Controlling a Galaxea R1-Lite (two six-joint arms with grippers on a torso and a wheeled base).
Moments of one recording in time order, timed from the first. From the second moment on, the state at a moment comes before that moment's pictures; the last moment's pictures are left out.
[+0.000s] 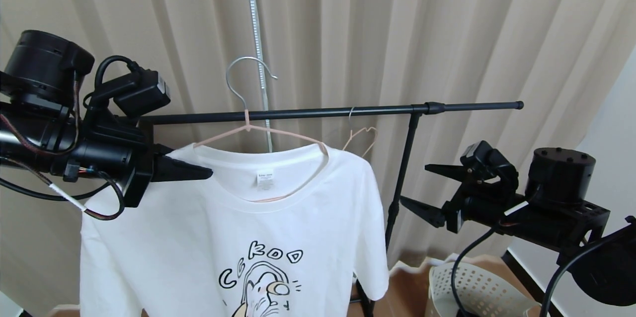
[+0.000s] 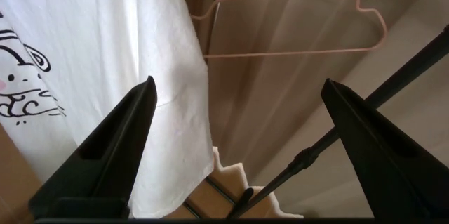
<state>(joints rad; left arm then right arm) -0.10 1.58 -1.28 0.52 -0.70 0.79 0.25 1.84 -0.52 -1.06 0.46 -0.23</state>
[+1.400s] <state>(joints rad) -0.06 1.65 -1.04 0.38 -0.36 0.78 0.25 1.84 -0.53 -1.06 0.44 -0.22</state>
